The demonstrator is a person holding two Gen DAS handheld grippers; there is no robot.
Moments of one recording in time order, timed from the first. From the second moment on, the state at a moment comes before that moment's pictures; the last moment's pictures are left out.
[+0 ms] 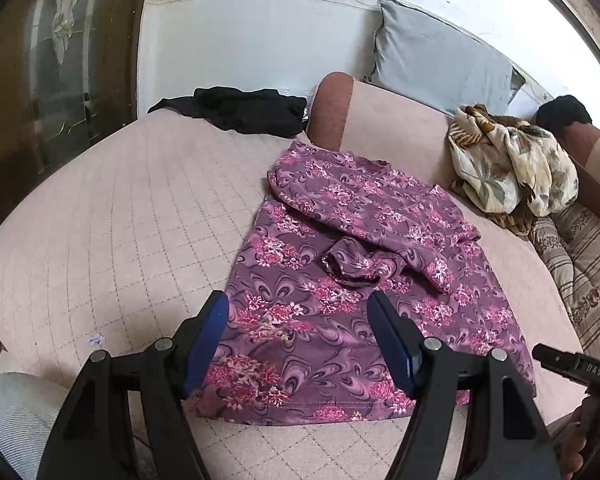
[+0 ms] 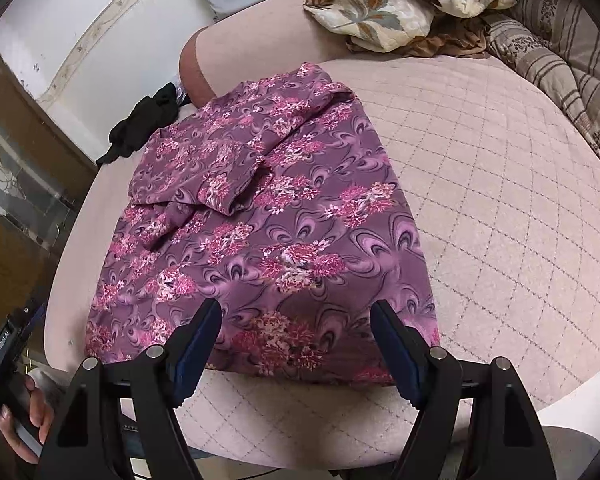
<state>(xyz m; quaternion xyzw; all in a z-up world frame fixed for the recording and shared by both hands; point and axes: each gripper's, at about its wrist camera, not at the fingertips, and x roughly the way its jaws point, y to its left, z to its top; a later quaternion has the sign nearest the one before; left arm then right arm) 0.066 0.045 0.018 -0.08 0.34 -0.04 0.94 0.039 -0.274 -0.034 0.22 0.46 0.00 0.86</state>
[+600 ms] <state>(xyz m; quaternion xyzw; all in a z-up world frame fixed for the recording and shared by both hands) 0.070 0.040 0.012 -0.08 0.35 -0.04 0.93 0.039 -0.278 -0.031 0.24 0.45 0.00 0.86</state>
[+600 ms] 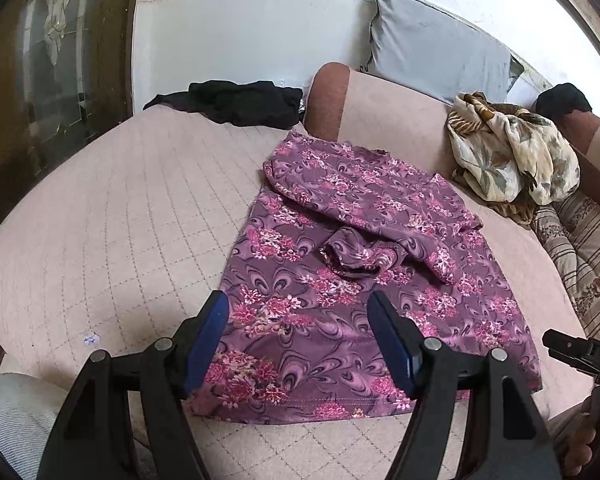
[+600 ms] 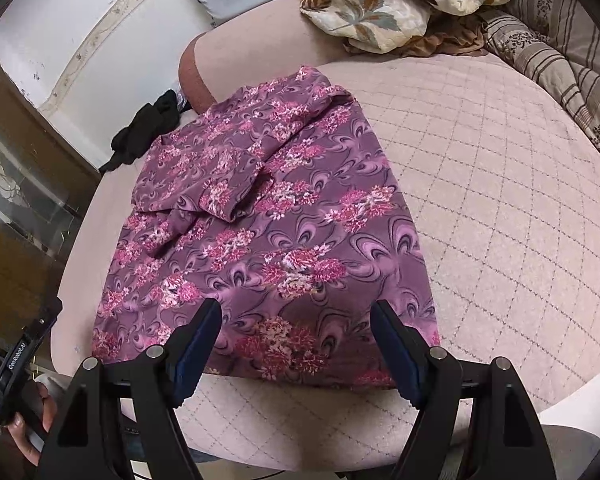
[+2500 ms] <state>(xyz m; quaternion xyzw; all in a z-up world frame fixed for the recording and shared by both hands) 0.103 0.122 -0.028 -0.09 0.54 0.05 0.83 0.052 -0.345 -0.056 0.23 0.58 -0.13 0.77</state>
